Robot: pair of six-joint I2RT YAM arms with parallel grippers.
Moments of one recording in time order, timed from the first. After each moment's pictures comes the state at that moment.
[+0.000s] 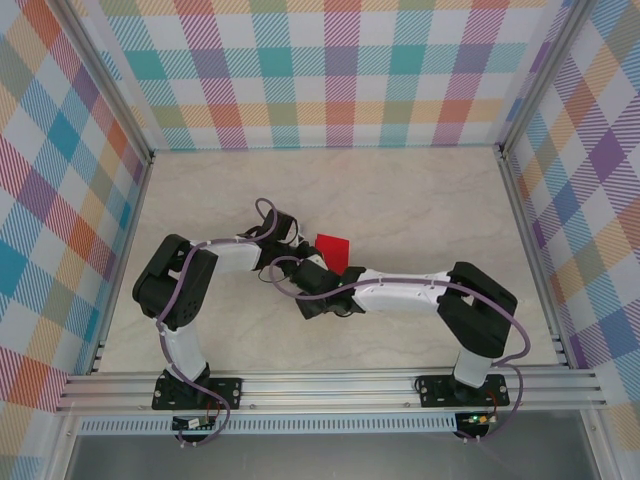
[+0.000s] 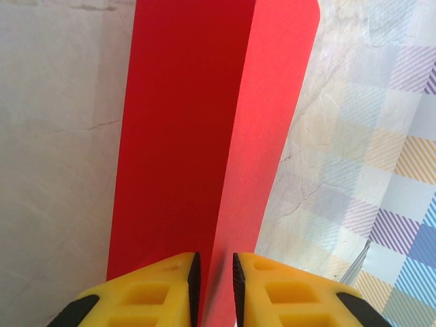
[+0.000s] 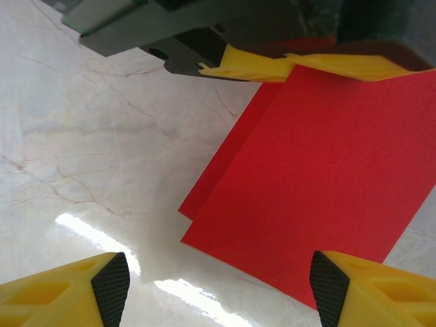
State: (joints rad) left arm -0.49 1.84 0.97 -0.08 0.59 -0.88; right arm 1.11 1.76 1.09 -0.48 0.25 0.51
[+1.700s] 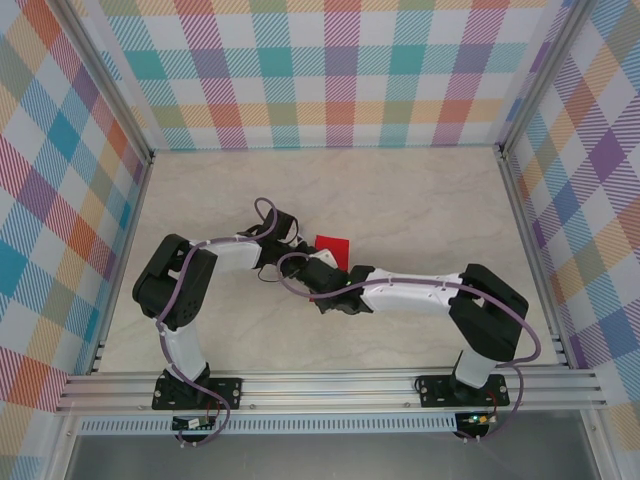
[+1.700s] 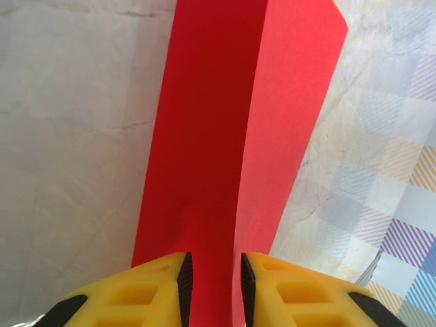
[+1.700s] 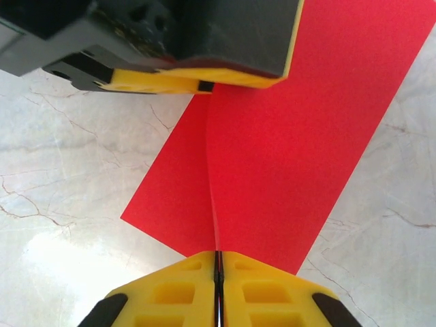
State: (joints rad) left arm -0.49 1.84 0.99 -0.14 0.54 -0.88; right arm 1.06 1.68 1.03 -0.47 0.31 0.52
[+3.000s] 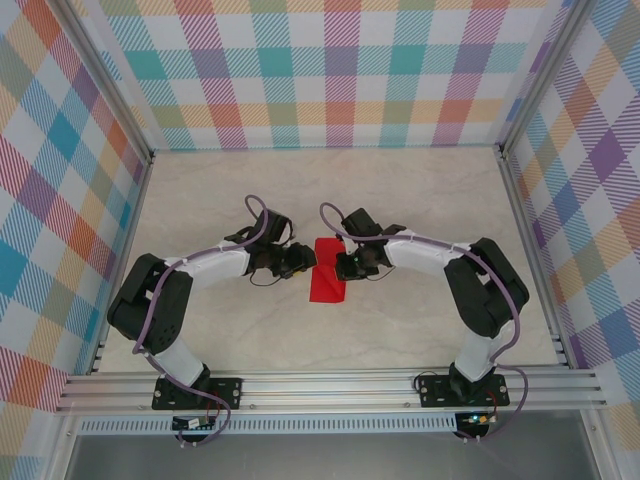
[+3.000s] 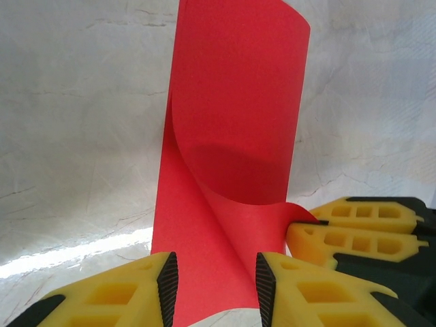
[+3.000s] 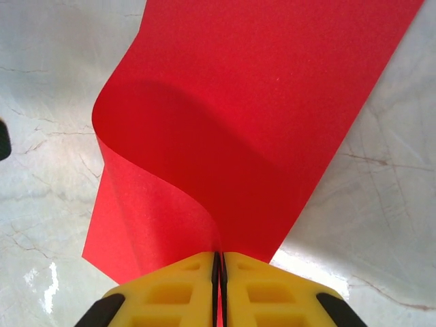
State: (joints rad) left arm -0.52 1.65 0.92 -0.24 0.41 -0.81; right arm 0.66 1.78 1.10 -0.49 -0.26 0.41
